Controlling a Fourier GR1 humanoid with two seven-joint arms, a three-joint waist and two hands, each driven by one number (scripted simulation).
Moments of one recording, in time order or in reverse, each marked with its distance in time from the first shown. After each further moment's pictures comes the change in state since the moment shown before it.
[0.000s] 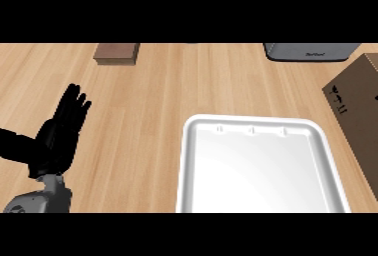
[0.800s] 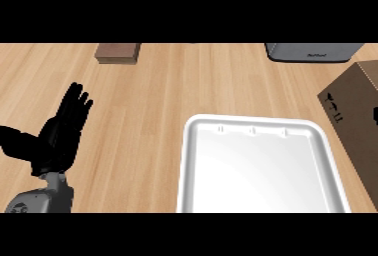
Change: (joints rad) left arm -0.012 -0.001 -0.006 0.012 -0.006 0.003 -0.003; right arm 0.123 -0.019 0.209 -0.282 0.243 0.324 0.324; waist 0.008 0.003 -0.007
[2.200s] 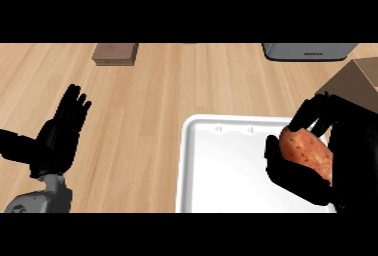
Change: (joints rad) left arm 0.014 0.004 0.003 0.002 0.008 -0.001 -0.020; right arm -0.059 0.502 0.578 -0.740 0.135 0.136 0.546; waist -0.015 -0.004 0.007
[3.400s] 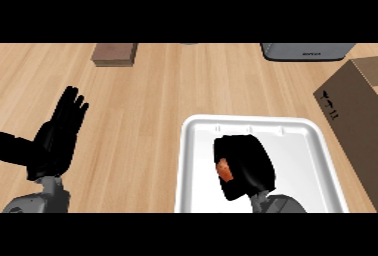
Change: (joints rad) left arm 0.014 0.008 0.005 -0.005 0.007 0.002 0.002; right arm 0.236 -0.021 0.223 0.552 -0.140 -0.155 -0.417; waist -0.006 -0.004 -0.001
